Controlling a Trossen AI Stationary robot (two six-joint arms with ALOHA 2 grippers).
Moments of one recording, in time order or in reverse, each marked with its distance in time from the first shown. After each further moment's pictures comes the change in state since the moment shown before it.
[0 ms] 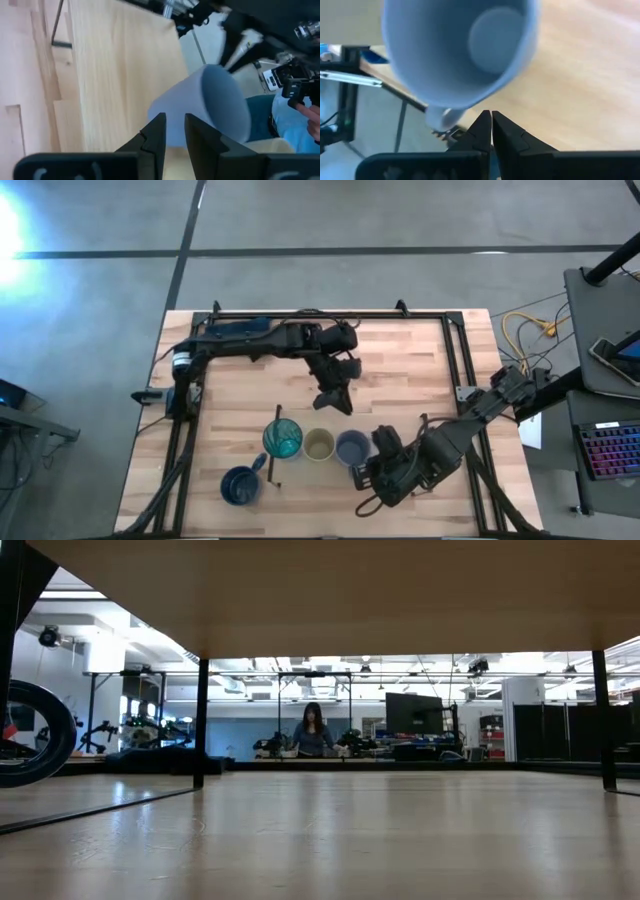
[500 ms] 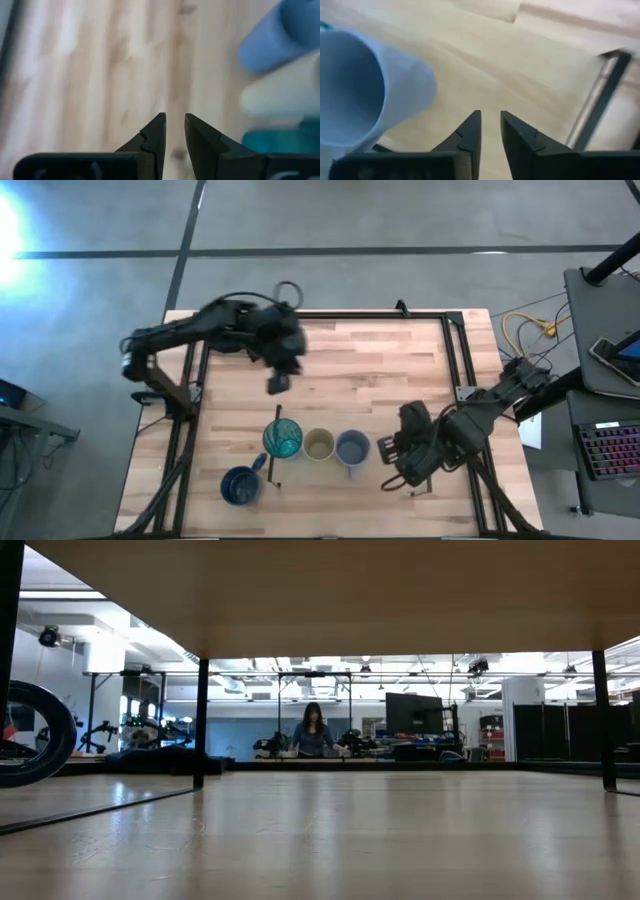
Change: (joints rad) left arm 0.002 -0.363 -0.043 -0.421 -0.652 0.106; right arm 0.001 -0.111 0.007 -0.402 0.030 0.029
